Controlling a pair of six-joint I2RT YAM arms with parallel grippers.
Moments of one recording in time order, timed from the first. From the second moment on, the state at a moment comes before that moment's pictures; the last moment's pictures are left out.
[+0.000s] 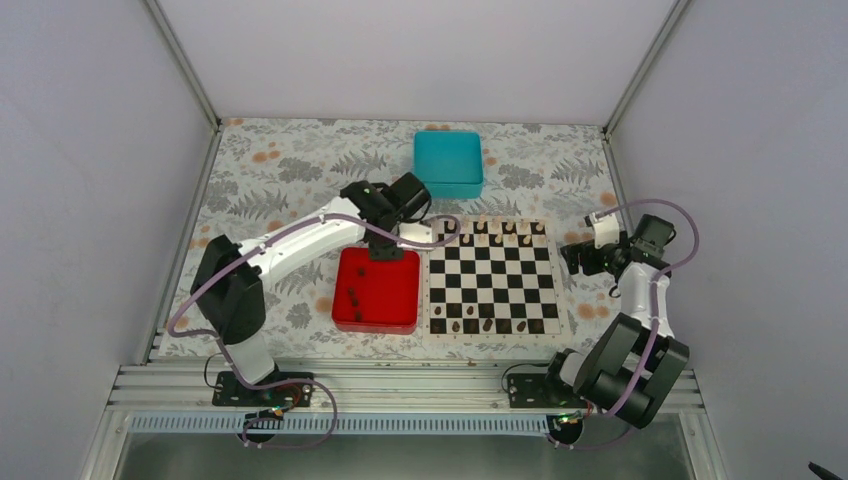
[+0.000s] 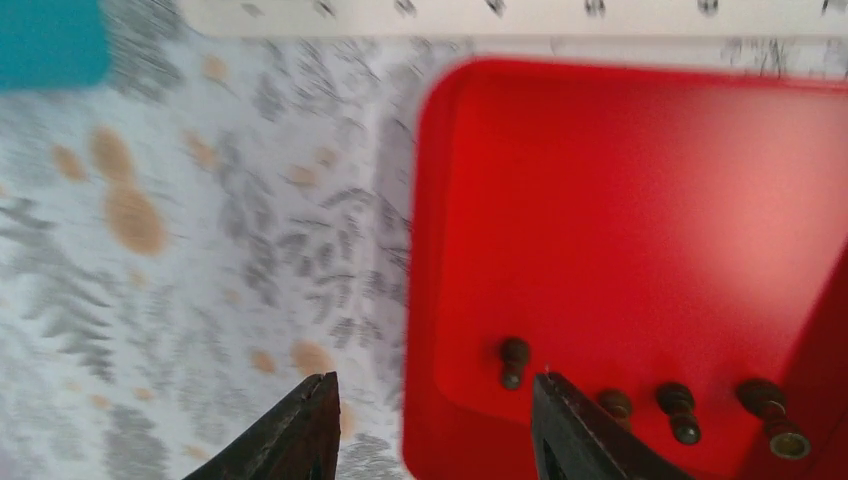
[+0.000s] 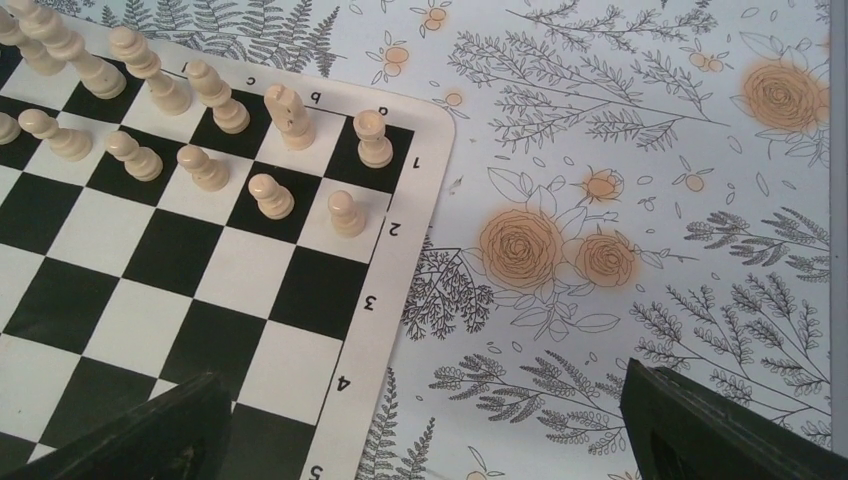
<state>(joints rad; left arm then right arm) -0.83 1.73 1.53 -1.07 -0.18 0.72 -0.53 1.21 0.71 -0.47 -0.51 -0.66</state>
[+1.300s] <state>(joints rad) -0.67 1.71 1.21 -0.90 -0.09 0.72 -0.53 1.20 0.70 -0.44 -0.54 -0.64</state>
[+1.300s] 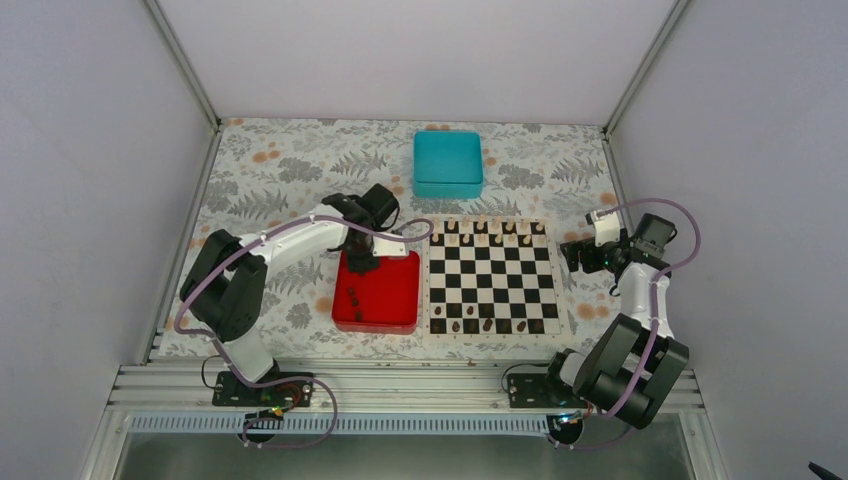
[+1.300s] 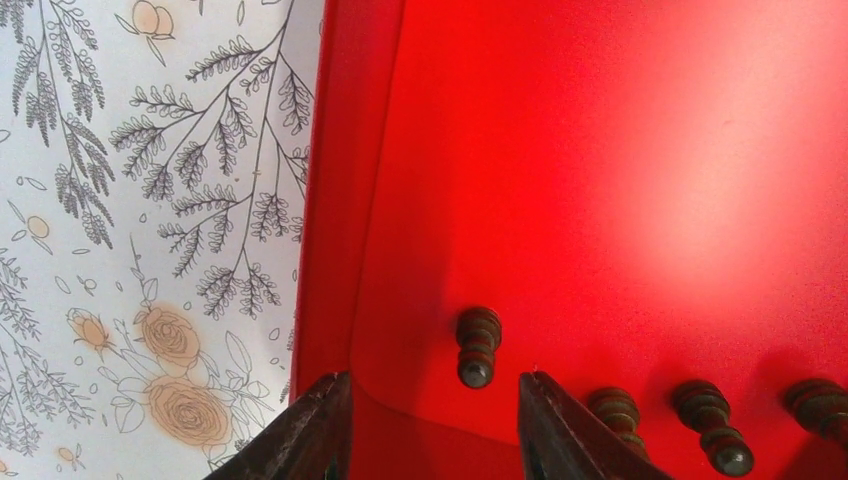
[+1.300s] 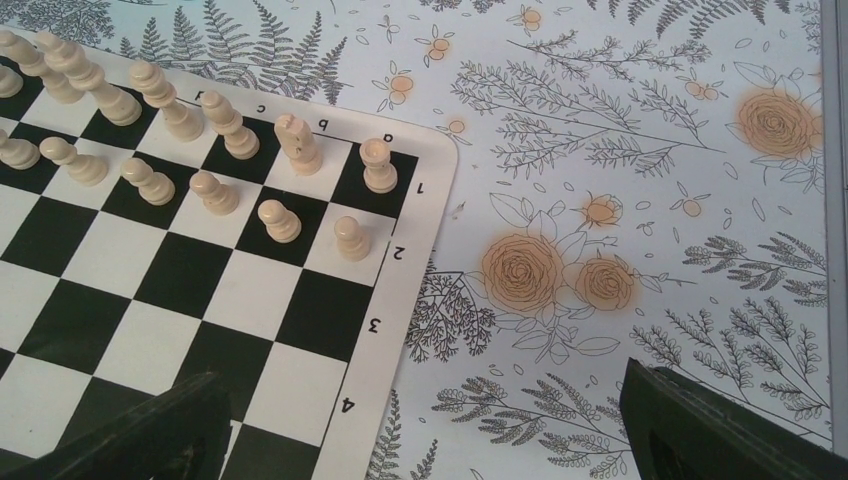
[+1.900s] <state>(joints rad) -0.66 1.74 1.15 -0.86 -0.08 0.72 -0.53 1.21 0.70 -0.44 -0.54 -0.64</state>
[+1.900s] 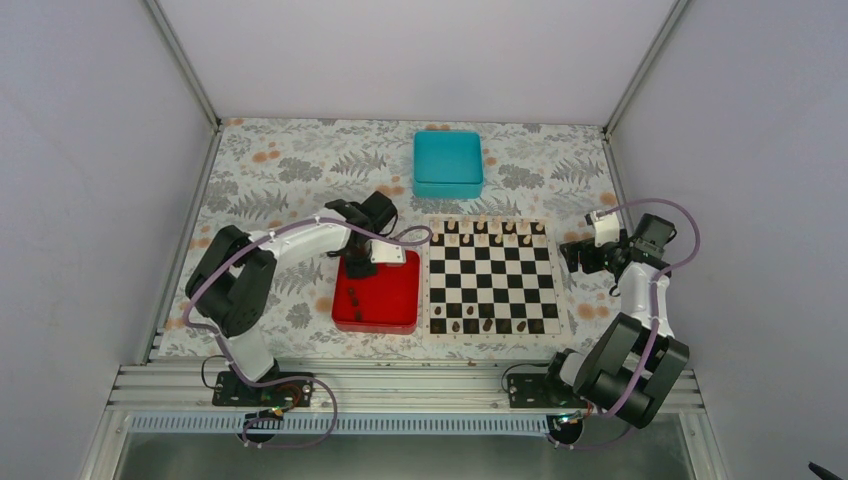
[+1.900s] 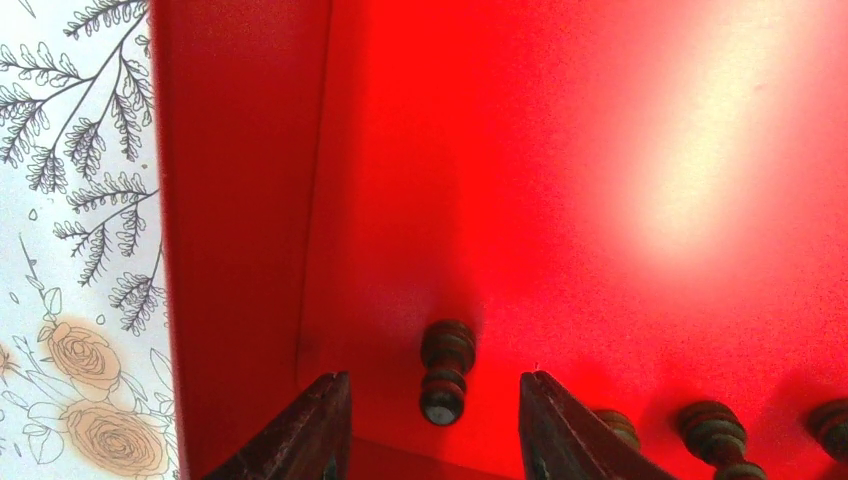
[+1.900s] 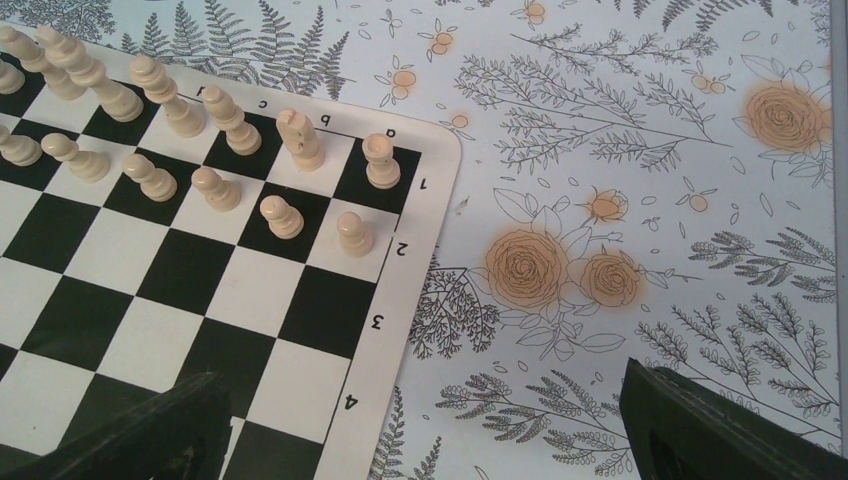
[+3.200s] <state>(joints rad) -0.65 1.77 1.31 -0.96 -0.04 0.72 -0.53 1.22 0.70 -0.44 -0.54 -0.64</state>
